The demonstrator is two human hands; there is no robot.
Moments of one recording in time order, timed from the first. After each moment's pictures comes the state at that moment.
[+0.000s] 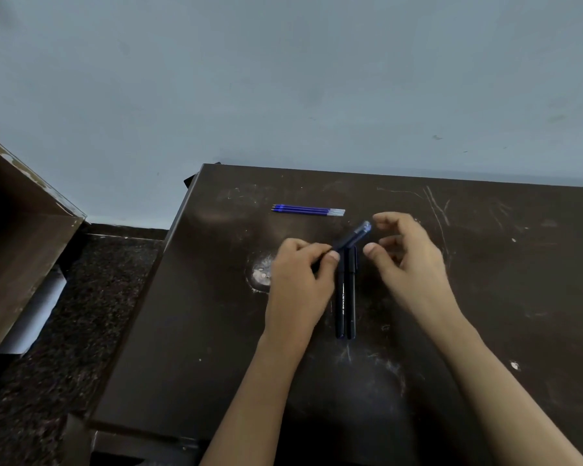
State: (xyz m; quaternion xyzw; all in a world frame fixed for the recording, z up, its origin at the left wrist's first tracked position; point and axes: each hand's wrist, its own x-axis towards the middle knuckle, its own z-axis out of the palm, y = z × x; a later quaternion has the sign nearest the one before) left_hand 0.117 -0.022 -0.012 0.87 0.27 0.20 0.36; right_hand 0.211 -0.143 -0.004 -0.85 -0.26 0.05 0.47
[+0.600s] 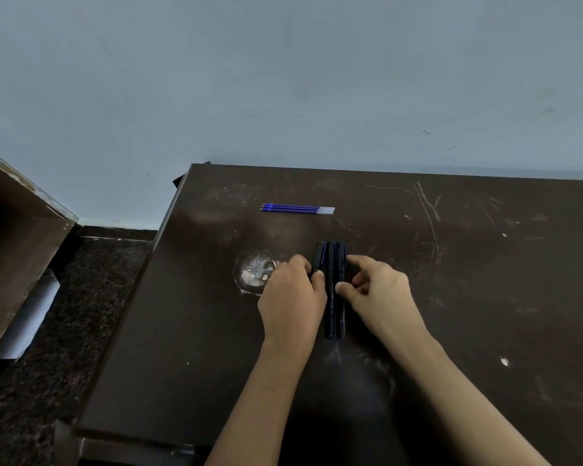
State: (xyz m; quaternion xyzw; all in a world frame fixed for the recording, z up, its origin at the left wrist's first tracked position) left_hand 0.123 -0.040 -0.025 0.88 0.39 0.07 0.26; right_hand 0.194 -0.142 -0.038 -0.90 -0.22 0.14 0.35
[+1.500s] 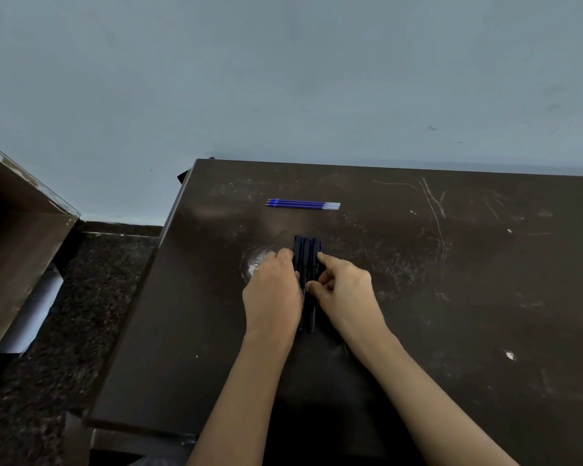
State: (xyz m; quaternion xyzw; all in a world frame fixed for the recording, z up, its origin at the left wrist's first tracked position) left_hand 0.106 -0.013 -0.022 0.91 0.35 0.05 0.20; right_hand 0.165 -0.102 -0.044 -0.87 -0.25 0.15 0.40
